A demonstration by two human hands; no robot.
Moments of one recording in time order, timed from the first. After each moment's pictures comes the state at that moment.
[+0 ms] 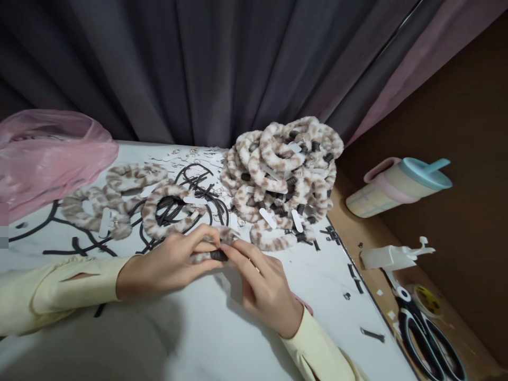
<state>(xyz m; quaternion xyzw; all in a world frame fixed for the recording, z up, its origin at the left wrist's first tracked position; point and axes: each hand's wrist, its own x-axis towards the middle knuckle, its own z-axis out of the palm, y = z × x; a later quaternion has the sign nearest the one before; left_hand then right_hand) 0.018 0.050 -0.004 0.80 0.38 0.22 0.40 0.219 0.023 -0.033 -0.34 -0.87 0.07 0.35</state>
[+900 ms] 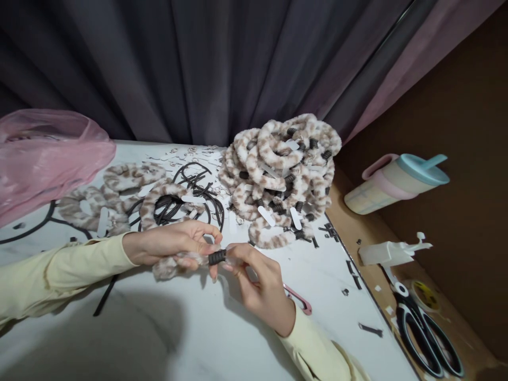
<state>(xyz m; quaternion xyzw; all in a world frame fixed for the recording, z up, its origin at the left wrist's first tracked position) 0.014 0.081 -0.008 0.41 0.26 0.09 0.87 0.208 0.019 -0.028 -0.37 -0.77 0.26 0.44</state>
